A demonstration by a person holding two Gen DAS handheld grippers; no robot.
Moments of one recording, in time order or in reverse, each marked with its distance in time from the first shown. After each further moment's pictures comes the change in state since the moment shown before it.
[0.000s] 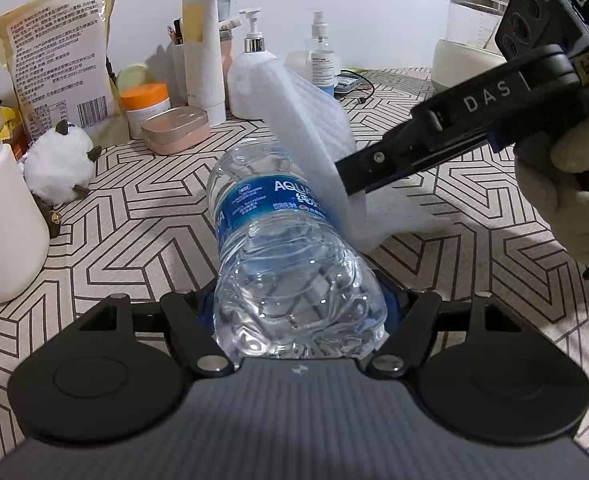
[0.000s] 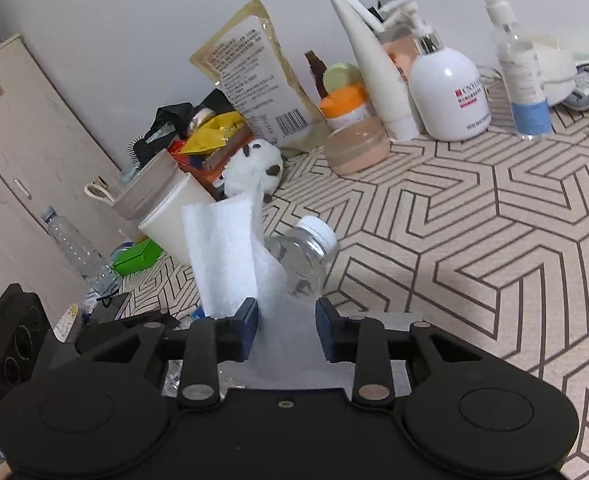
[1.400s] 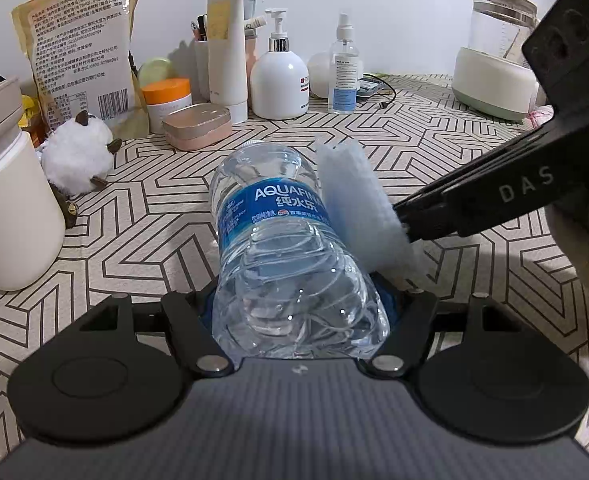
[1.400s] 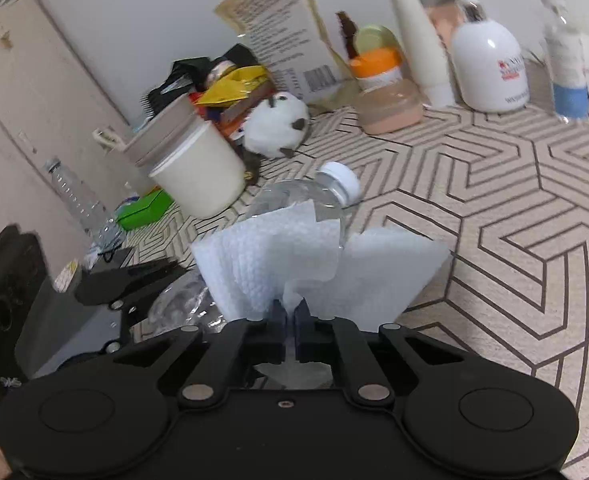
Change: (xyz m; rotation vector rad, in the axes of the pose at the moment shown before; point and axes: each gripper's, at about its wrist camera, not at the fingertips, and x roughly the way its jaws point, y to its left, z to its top) left arm 0.000 0.008 0.000 -0.043 -0.007 0.039; right arm 0.016 0.030 -0.014 -0.101 0.090 -0.004
